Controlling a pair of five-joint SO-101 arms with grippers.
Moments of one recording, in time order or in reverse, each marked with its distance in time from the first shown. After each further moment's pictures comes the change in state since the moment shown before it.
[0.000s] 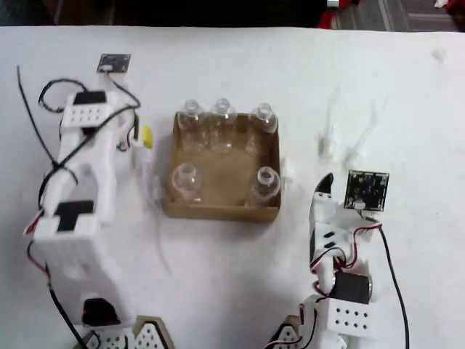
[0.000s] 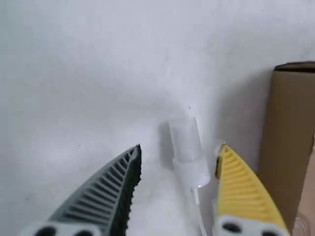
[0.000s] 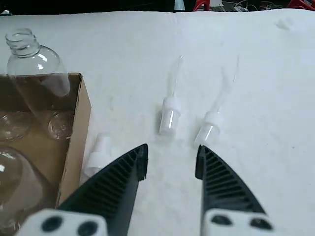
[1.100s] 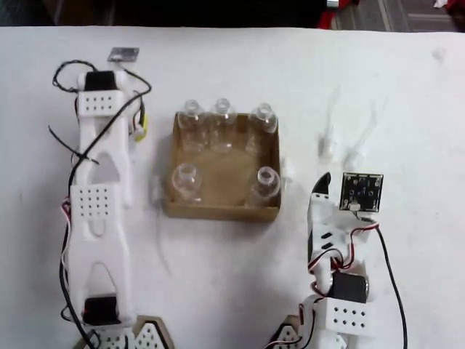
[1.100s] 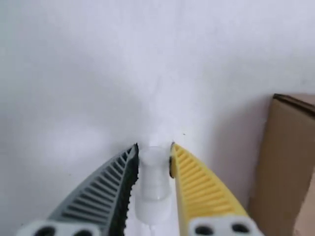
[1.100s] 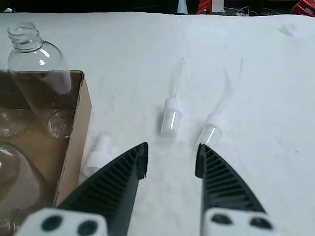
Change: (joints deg) left arm 0.6 38.9 -66.0 31.9 0.2; right arm -0.5 0.0 2.9 -4.3 1.1
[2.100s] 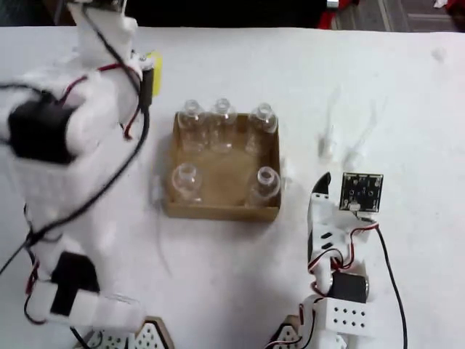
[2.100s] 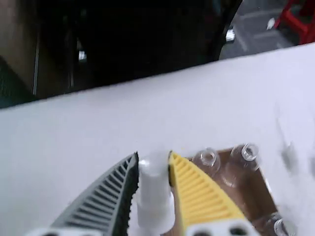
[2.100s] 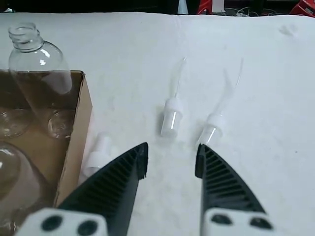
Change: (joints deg) left arm 16.5 -68.5 22.0 -2.8 2.6; right arm 0.0 0.0 0.0 0.0 0.0
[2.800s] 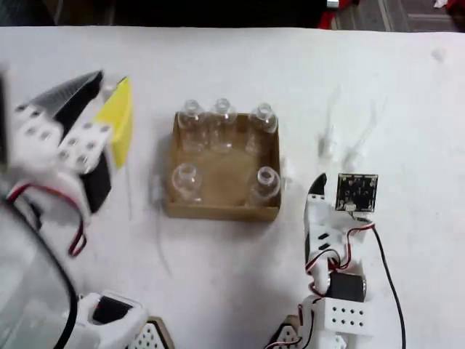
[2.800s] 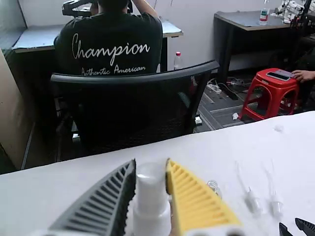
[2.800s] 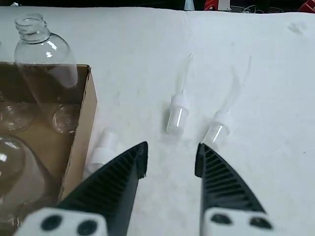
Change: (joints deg) left arm 5.3 -23.7 2.8 2.6 0.5; right arm -1.2 0.0 1.4 -1.4 0.0
